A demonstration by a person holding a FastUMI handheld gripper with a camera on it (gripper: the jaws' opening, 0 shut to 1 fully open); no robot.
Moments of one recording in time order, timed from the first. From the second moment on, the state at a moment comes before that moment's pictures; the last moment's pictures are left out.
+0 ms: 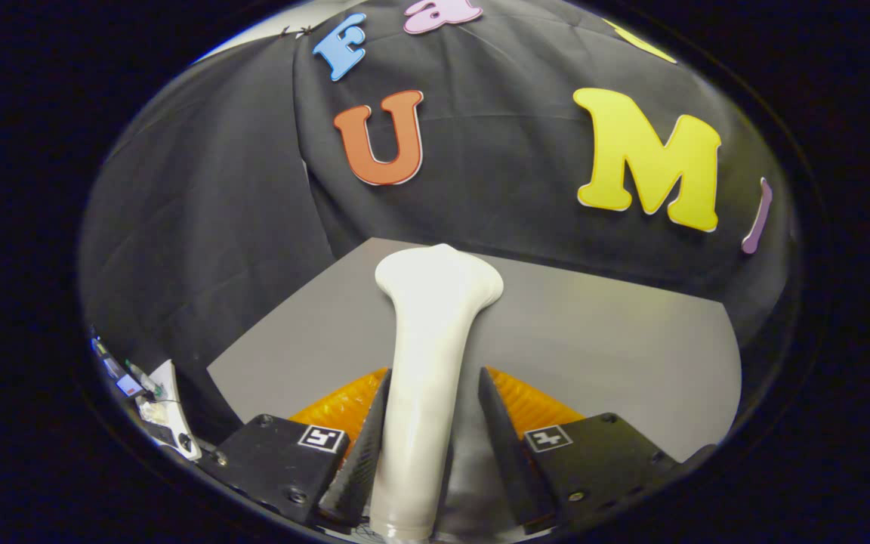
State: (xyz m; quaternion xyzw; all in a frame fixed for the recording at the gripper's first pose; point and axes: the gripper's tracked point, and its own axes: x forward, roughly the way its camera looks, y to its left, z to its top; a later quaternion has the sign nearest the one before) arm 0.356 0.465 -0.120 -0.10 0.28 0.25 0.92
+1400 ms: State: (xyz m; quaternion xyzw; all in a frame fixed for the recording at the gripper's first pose) arm 0.218 0.347 -0.025 0.04 0.17 0.23 0.96
